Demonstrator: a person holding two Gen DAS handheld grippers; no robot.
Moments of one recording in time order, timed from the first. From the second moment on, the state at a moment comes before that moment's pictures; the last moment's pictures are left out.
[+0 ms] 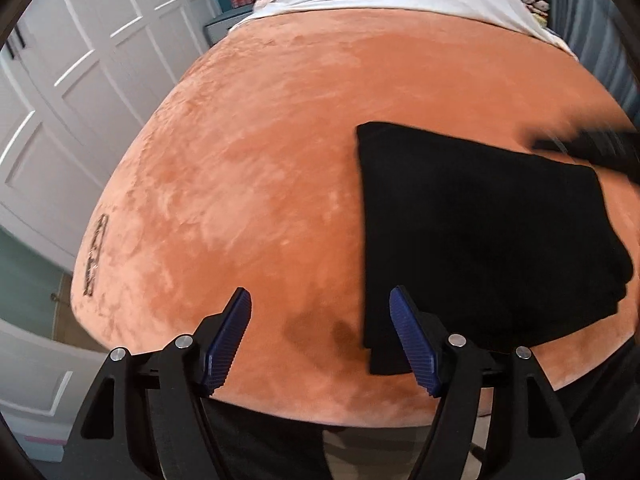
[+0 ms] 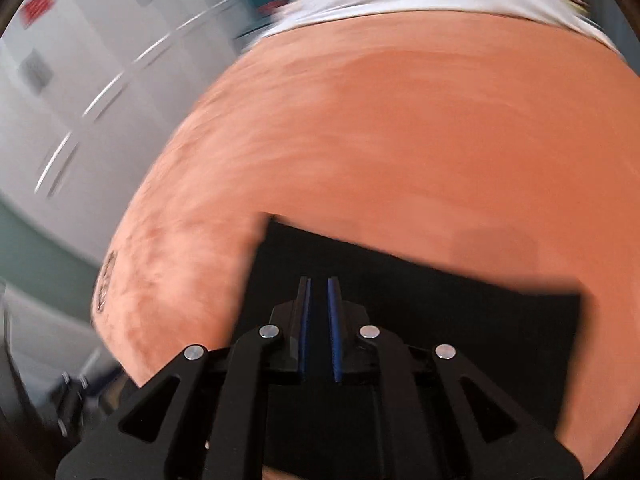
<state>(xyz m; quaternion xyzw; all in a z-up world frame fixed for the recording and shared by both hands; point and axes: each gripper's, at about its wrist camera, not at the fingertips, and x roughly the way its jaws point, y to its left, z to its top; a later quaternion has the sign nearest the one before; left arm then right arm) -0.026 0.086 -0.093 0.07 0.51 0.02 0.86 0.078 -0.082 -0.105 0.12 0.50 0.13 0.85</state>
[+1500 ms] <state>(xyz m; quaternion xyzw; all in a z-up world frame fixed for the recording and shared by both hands) -0.028 0.005 -0.147 0.14 0.57 0.02 0.81 -0.041 -0.238 -0.180 0.16 0.55 0.07 0.82</state>
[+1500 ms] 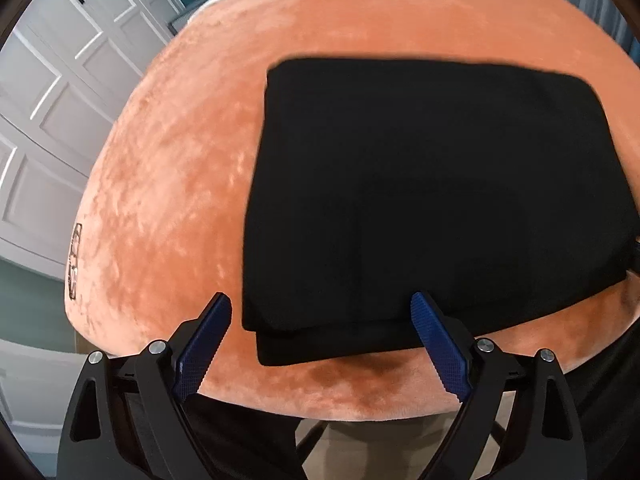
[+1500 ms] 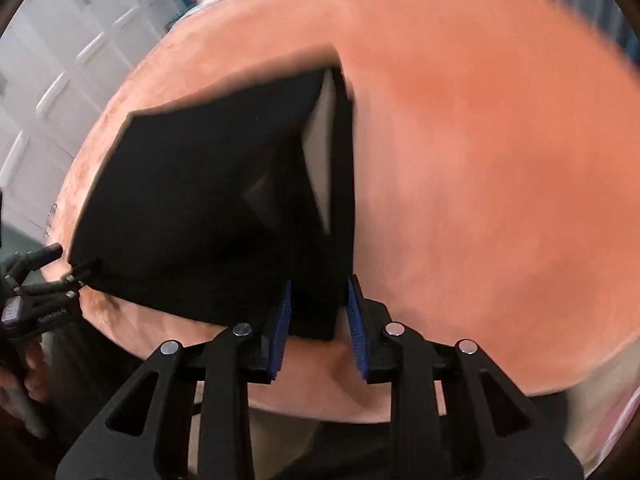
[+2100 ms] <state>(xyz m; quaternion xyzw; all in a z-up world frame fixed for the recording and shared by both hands) -0.034 0.010 -0.139 0.13 0.56 0.01 0.82 0.018 -0.216 -0.126 0.14 0.50 0.03 0.86</state>
